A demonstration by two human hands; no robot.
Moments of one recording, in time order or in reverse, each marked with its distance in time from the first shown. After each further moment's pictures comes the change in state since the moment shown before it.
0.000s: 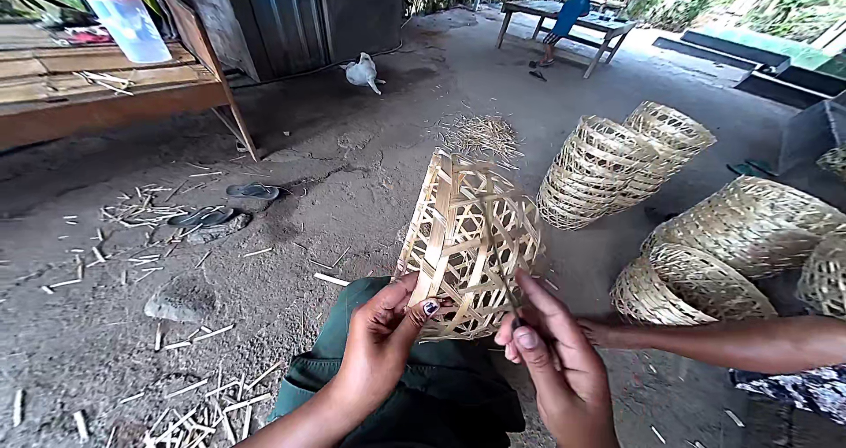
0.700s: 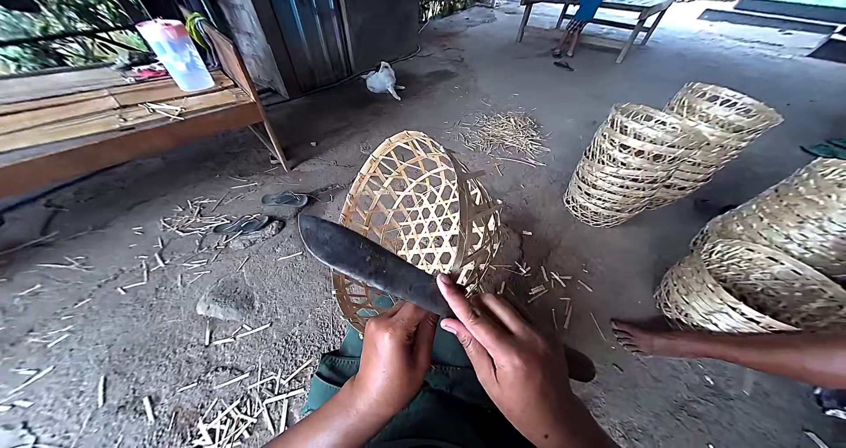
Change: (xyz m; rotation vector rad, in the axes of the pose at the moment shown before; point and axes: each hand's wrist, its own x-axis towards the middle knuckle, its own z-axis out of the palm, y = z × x) left_hand -0.011 -0.008 -0.011 0.821 0.082 0.247; right_hand 0.014 0.004 0.049 -0.747 -0.058 -0.226
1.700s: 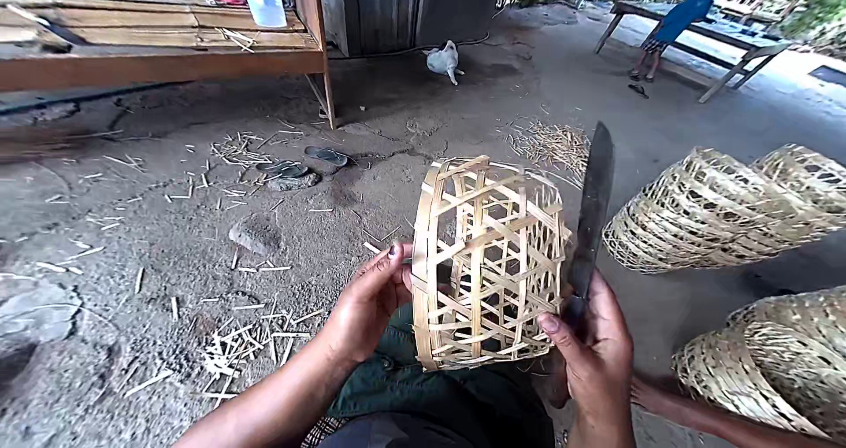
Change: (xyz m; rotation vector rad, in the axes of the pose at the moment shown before) left_hand -0.005 -0.026 -0.077 -1.198 0.070 -0.680; right_hand -0.005 0.047 0.017 0.821 0.061 0.371
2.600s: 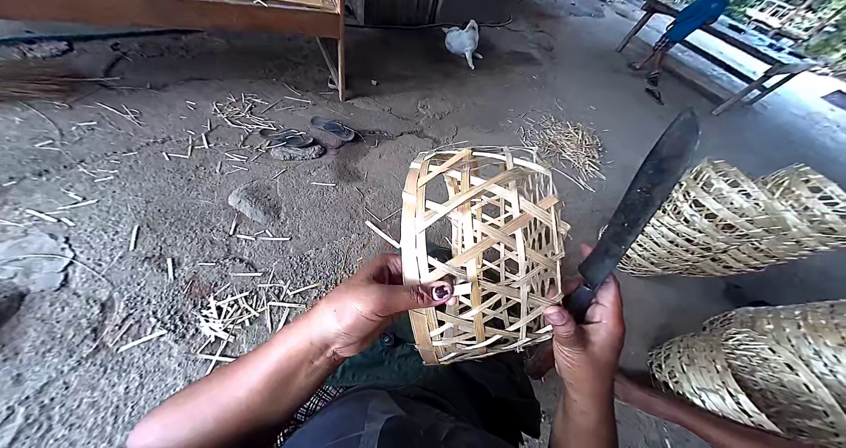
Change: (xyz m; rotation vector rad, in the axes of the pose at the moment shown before) left_hand -0.029 0.027 0.003 0.021 -0.176 -0.229; right_hand -0.003 0.001 0.014 0.002 -0.030 -0.076
